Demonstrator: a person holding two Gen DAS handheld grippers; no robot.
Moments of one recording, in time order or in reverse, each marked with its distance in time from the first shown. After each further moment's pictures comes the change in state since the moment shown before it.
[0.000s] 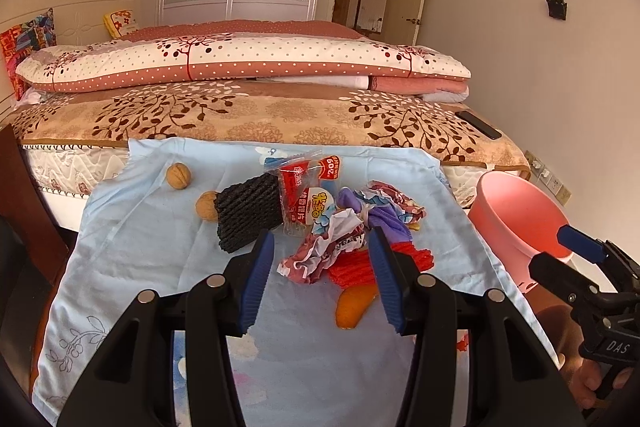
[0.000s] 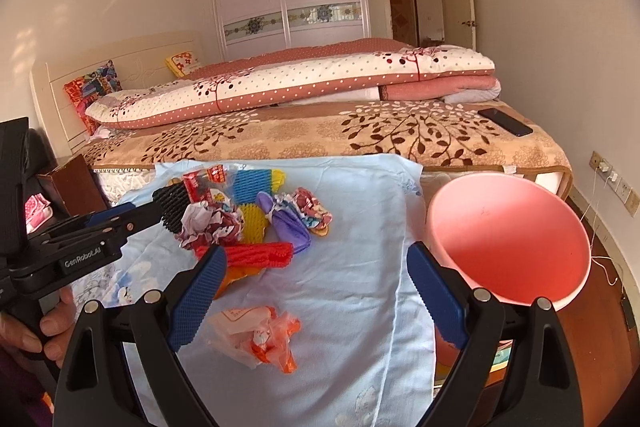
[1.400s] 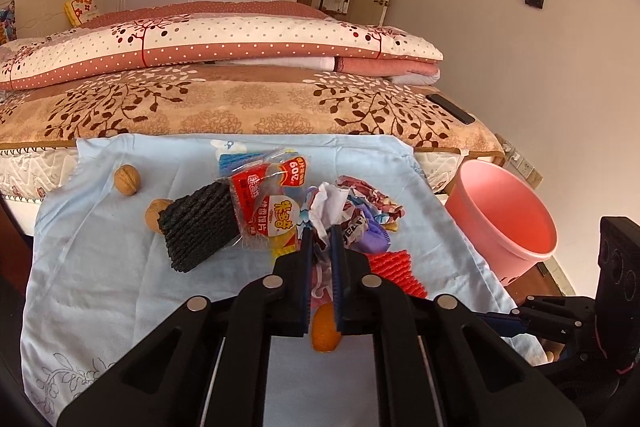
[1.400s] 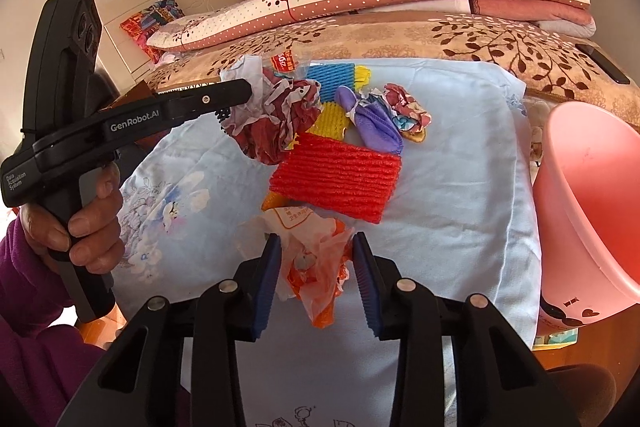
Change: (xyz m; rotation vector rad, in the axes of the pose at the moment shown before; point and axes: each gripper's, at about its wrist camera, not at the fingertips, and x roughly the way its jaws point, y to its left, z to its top) left arm 0.035 -0.001 0.018 0.021 0.067 -0.148; right arm 0.054 0.014 -0.024 -0.043 0.268 0.260
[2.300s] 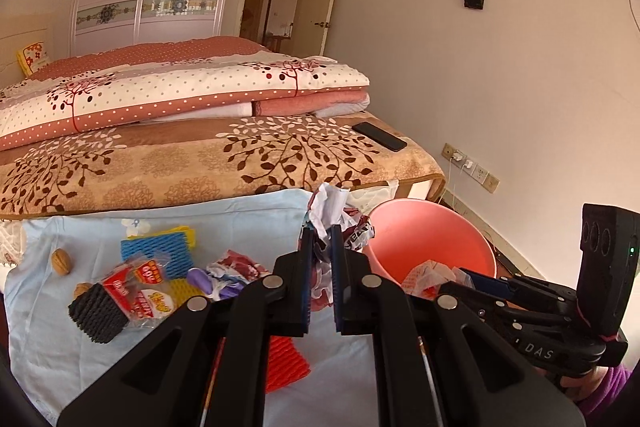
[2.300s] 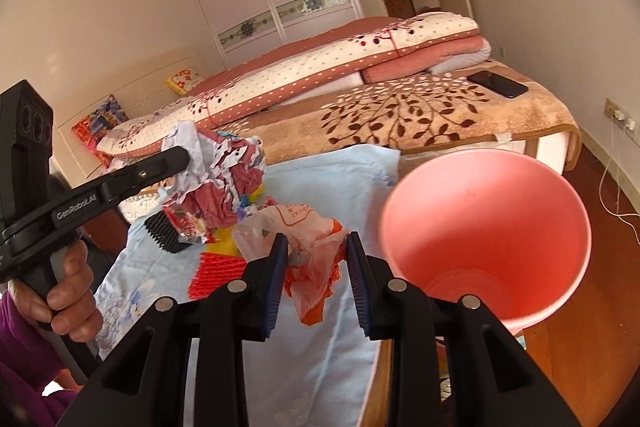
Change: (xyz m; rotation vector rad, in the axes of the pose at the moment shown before) left arm 0.004 -0.109 0.050 0.128 -0.085 -0.147; right arm -0.101 -0.098 0.018 0.238 -0.301 -0.207
